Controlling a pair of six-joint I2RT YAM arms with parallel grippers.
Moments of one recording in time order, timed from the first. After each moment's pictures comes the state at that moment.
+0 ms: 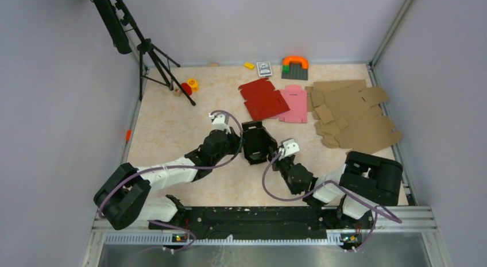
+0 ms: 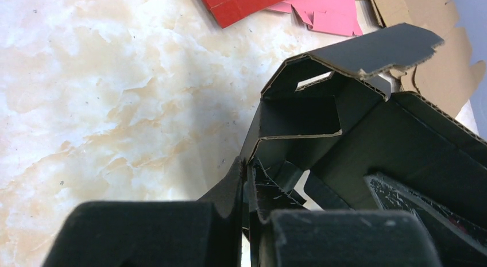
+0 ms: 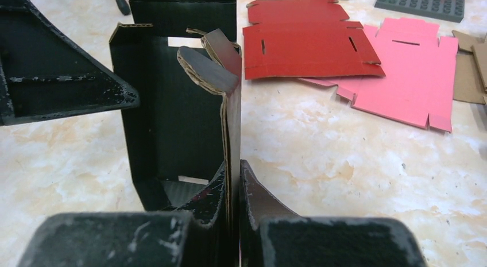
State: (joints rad) left arm -0.74 1.29 0.50 0.38 -0.16 -0.68; right arm 1.14 1.54 0.23 1.26 0.74 0.10
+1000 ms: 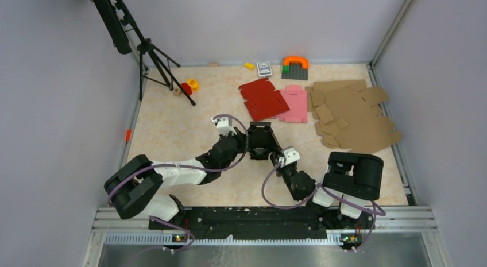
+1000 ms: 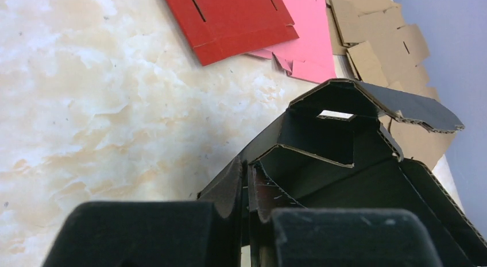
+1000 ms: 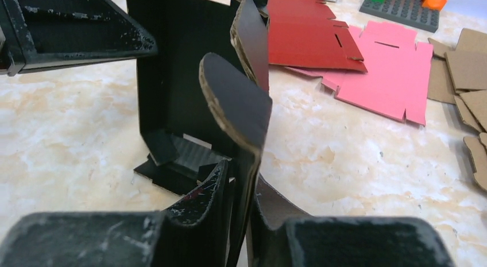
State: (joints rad) left arm -0.87 1.40 0.50 0.59 -0.45 -0.79; right arm 1.20 1.73 0.16 1.56 0.81 -0.06
